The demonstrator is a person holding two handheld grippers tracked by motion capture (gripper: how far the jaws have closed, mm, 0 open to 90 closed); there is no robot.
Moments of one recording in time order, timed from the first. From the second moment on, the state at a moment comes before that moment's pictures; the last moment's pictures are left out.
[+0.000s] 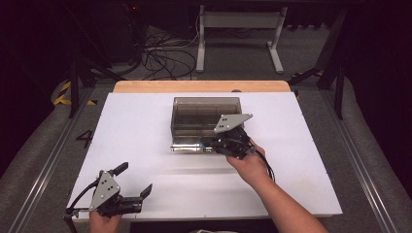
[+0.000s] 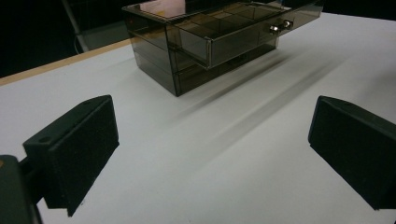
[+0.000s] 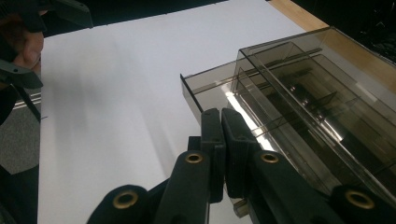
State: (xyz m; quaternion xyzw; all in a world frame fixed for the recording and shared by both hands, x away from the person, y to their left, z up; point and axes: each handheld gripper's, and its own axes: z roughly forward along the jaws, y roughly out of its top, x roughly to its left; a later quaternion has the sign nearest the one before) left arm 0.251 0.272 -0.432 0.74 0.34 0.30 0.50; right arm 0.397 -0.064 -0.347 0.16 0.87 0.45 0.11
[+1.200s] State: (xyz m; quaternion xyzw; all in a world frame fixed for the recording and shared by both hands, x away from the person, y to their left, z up) left arm 0.251 0.273 -0.432 0.74 0.34 0.30 0.50; right arm 0.426 -0.021 -0.340 0.16 0.87 0.45 0.10
